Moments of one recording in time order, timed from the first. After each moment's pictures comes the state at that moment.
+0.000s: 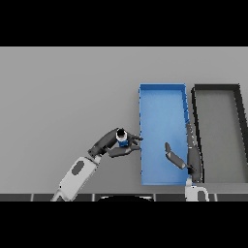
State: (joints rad) left arm -0.25 0.07 -0.50 -1.56 0.01 -0.20 -0.07; right arm 0.27 -0.08 0.11 -1.82 0.31 -0.11 -0.13
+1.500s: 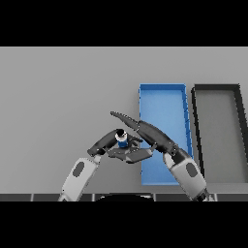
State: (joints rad) left arm -0.21 -0.03 -0.41 -1.57 -0.07 -0.37 -0.04; right arm -0.40 -0.16 0.36 -2.03 -0.10 0.34 0.53
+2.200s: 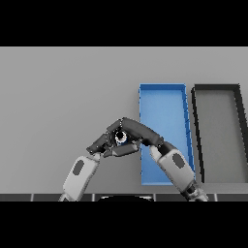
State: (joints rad) left arm -0.21 -0.06 -0.36 -1.57 -0.05 -0.41 -0.01; right arm -0.51 -0.07 0.40 -1.87 -0.14 0.37 0.52
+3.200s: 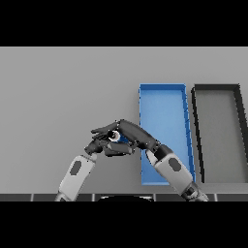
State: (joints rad) left arm -0.22 0.00 -0.38 -1.59 -0.15 -0.42 -0.02; right arm -0.51 -0.07 0.46 -1.89 -0.07 0.26 0.53
